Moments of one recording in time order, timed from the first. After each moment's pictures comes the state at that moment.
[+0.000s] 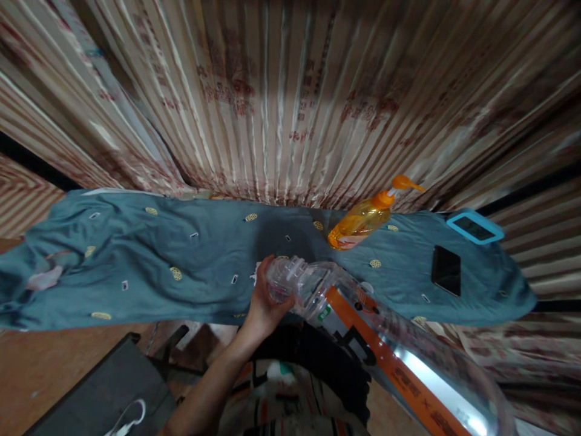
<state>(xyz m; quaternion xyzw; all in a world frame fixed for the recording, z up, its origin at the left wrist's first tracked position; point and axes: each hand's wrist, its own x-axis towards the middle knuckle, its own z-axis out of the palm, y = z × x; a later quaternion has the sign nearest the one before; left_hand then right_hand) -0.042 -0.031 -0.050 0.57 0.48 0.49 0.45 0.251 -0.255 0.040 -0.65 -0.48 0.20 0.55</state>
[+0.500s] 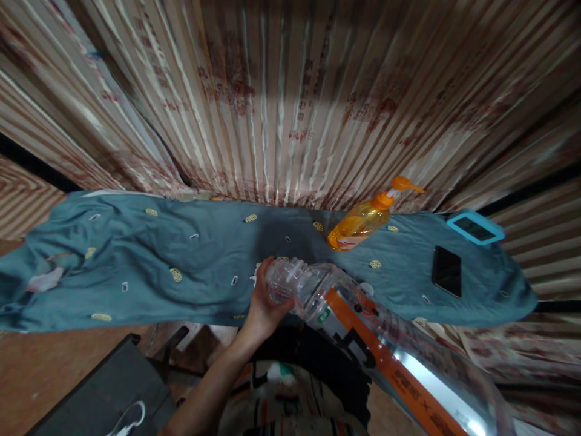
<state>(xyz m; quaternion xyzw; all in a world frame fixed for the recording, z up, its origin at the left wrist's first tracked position) -0.042 -0.032 -0.045 0.57 0.48 0.48 0.47 0.210 -0.226 0.057 -0.66 -0.43 0.17 0.59</state>
